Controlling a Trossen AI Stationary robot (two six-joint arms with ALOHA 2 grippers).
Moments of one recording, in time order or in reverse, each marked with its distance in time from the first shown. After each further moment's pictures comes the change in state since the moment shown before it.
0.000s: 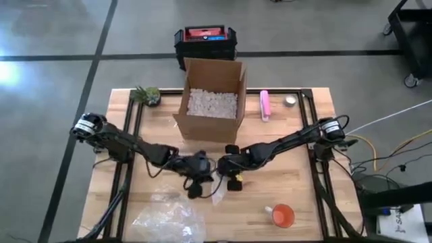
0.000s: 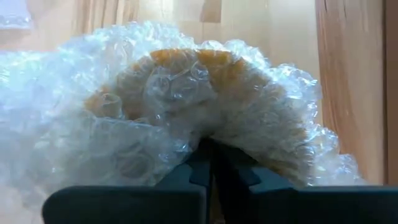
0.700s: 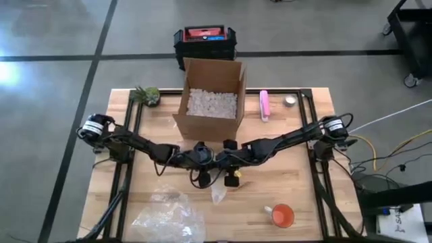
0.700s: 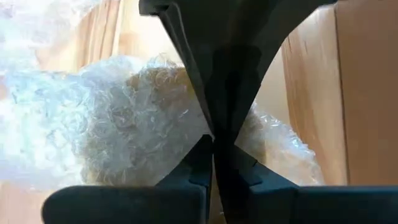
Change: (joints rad) left arm 0.113 0.048 -0.161 0.312 -0.217 -0.012; right arm -0.005 -0.007 0.005 0.002 -0.005 0.002
